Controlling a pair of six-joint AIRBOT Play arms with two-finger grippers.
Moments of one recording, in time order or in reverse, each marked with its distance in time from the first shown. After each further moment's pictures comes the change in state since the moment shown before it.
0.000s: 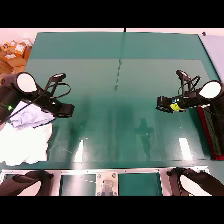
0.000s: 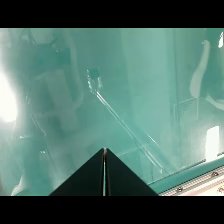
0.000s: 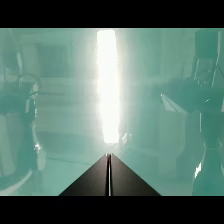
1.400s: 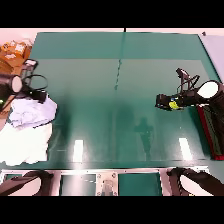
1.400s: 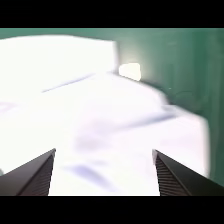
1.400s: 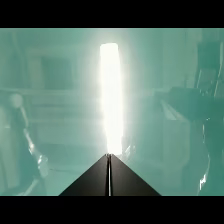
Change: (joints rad) left arm 0.286 -0.090 -0.004 0.549 0.394 0.012; right arm 0.000 -0.030 -0.002 0.014 -0.071 0.000
